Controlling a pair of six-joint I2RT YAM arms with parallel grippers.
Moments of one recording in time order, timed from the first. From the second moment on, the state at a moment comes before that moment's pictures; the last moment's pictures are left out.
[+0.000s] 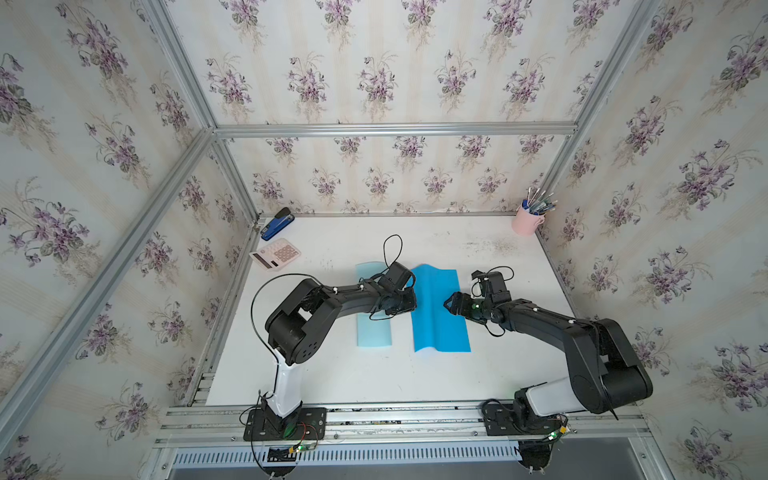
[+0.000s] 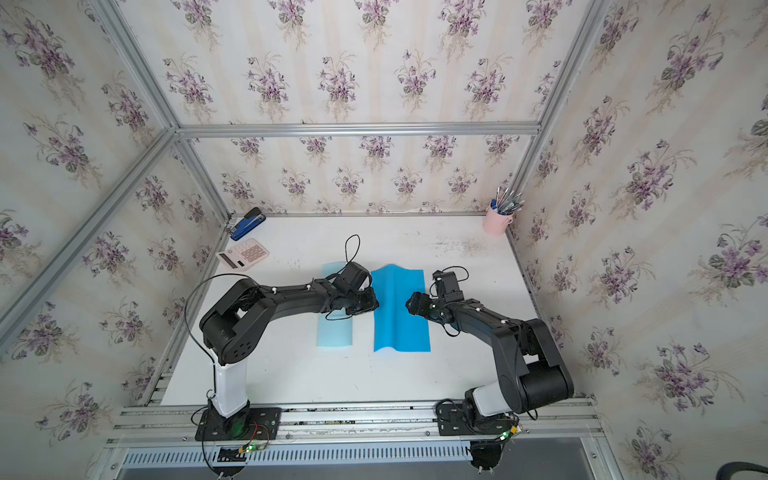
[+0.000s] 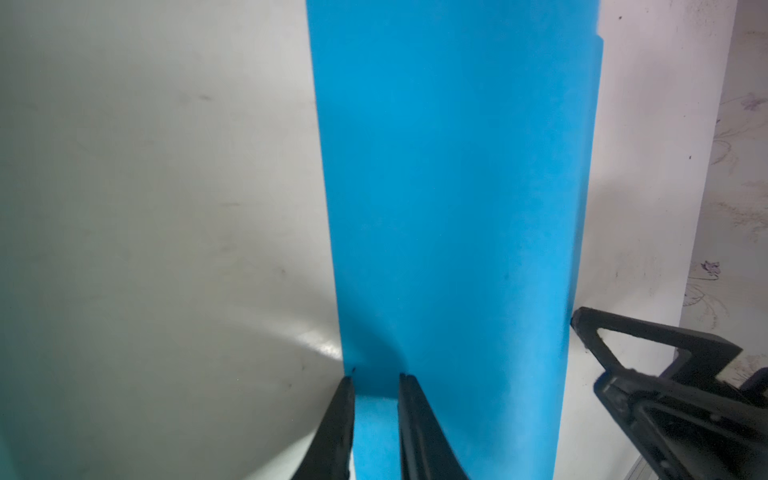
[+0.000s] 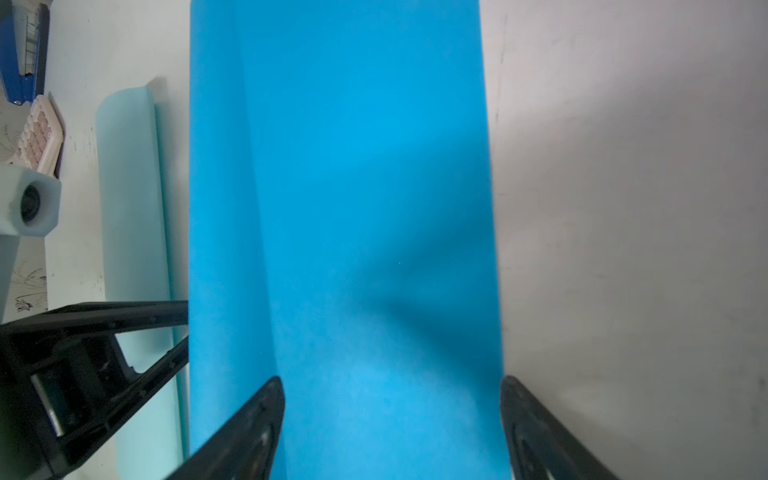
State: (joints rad) left arm -0.70 1.99 1.18 -0.18 0.19 -0.87; right arm 0.27 1.47 0.59 -0.10 -0.31 0.54
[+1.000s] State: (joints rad) left arm -0.72 1.97 1.20 -0.29 0.13 -0.82; right arm 0.23 1.48 0.52 0.07 -0.56 0.62
